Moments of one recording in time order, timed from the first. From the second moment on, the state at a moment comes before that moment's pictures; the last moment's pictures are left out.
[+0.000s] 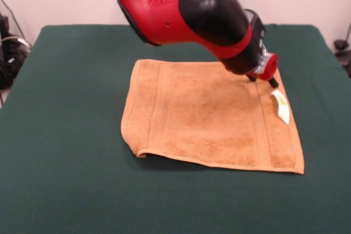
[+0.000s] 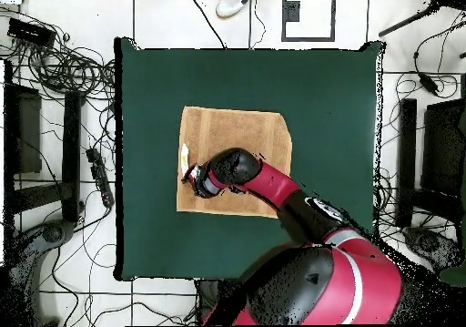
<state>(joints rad) -0.42 -0.26 0.36 1.70 0.16 0.65 2.04</state>
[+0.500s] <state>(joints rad) -0.40 -0.32 0.35 1.80 0.16 0.47 2.04</state>
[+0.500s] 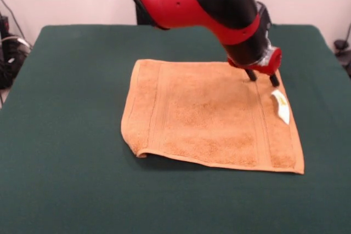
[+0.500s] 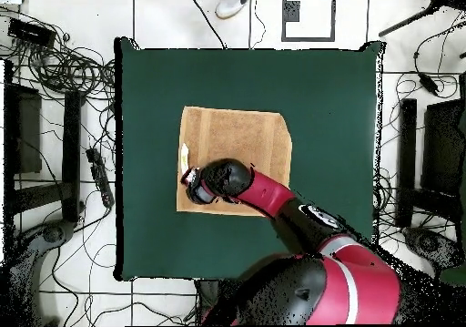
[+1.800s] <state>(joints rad) -0.59 -0.27 0.50 1.95 0.17 0.26 2.05</state>
